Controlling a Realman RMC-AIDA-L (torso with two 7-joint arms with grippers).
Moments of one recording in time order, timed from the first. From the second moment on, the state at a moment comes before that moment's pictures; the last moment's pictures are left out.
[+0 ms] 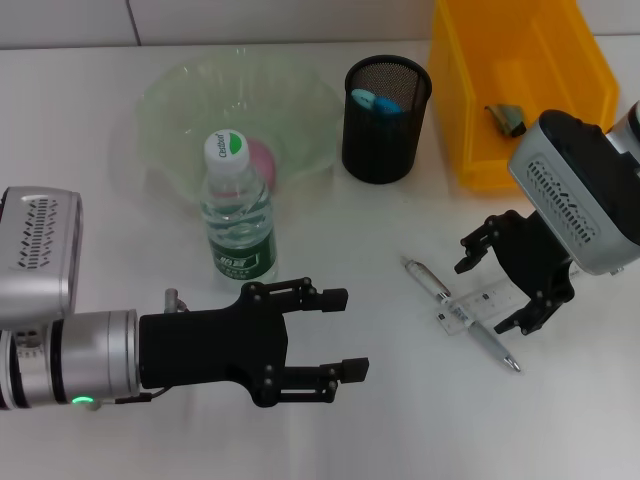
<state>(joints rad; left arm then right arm) -0.39 -2.08 1.30 0.48 1.50 1.56 -1.05 0.78 2.08 -1.24 -0.94 -2.61 -1.57 1.19</state>
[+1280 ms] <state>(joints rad) -0.41 -2.07 1.30 0.48 1.50 1.55 -1.05 0.76 2.08 -1.12 -1.12 -2.59 -1.71 1.40</state>
